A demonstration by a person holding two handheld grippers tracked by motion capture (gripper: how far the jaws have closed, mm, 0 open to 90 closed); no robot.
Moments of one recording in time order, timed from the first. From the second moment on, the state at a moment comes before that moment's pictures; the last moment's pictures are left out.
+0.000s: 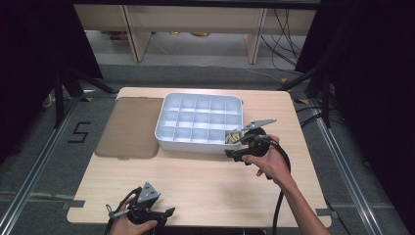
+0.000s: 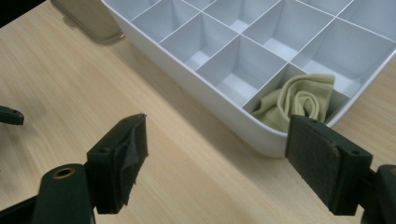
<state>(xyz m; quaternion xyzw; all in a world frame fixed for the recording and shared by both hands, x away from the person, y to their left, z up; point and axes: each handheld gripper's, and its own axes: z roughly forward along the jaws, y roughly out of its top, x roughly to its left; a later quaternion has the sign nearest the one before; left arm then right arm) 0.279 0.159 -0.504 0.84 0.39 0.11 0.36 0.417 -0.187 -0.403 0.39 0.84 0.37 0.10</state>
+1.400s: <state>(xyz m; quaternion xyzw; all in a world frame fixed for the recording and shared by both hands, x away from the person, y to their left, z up) 0.279 0.158 -0.504 0.84 0.39 0.11 0.36 0.365 -0.211 -0.442 0.37 0.83 0.40 0.08</state>
